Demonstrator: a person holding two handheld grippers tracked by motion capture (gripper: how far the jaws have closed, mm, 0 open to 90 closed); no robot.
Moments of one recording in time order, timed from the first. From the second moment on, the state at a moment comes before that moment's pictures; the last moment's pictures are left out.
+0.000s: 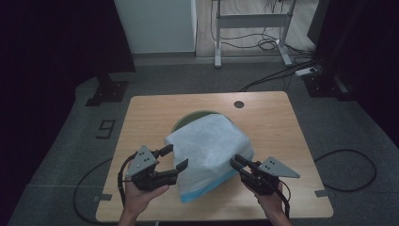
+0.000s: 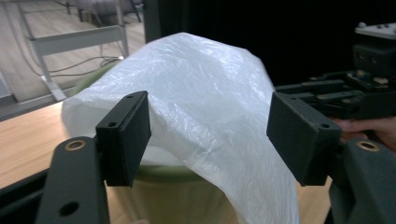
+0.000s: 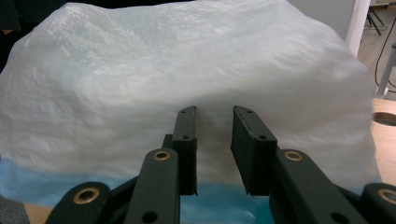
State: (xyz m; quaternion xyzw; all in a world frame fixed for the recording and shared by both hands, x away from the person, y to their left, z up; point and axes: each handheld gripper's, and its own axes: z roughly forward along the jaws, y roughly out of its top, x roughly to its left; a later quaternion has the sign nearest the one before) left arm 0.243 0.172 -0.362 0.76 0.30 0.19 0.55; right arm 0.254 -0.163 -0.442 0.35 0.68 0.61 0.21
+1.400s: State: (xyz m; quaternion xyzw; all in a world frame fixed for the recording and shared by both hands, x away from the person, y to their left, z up) left arm 0.251 0.118 -0.388 0.81 0.30 0.16 0.48; right arm 0.253 -0.164 -0.441 0.36 0.68 0.61 0.21
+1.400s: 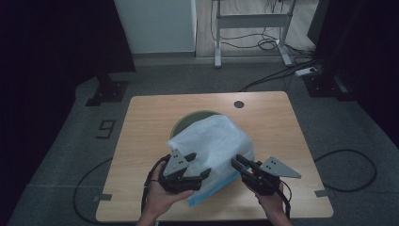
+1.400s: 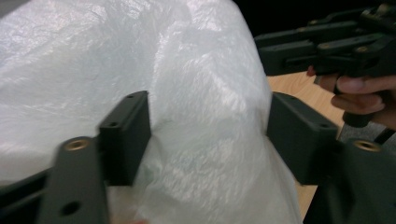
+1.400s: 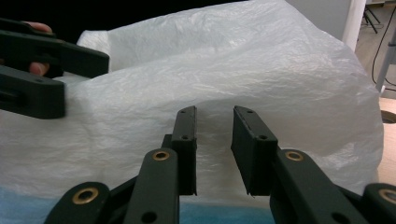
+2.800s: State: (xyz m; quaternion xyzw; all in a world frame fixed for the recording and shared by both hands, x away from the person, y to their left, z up) left arm 0.293 0.187 -0.361 0.67 0.39 0.11 0.63; right arm 0.230 -0.173 -0.457 0.37 0.67 0.59 0.25
